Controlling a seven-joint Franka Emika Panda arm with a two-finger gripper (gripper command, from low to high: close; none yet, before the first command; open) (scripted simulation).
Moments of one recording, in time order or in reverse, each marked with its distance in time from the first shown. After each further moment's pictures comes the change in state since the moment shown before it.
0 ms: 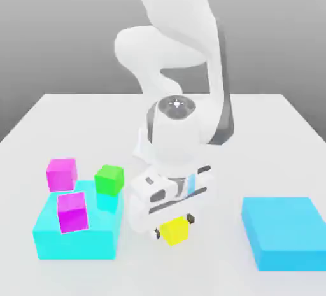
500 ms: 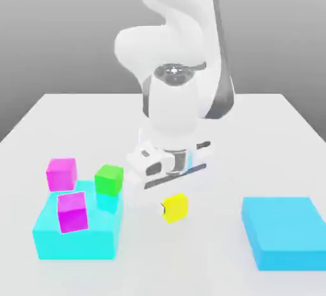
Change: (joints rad) arm -0.063 -0.320 -0.087 0.022 -0.086 -0.339 0.069
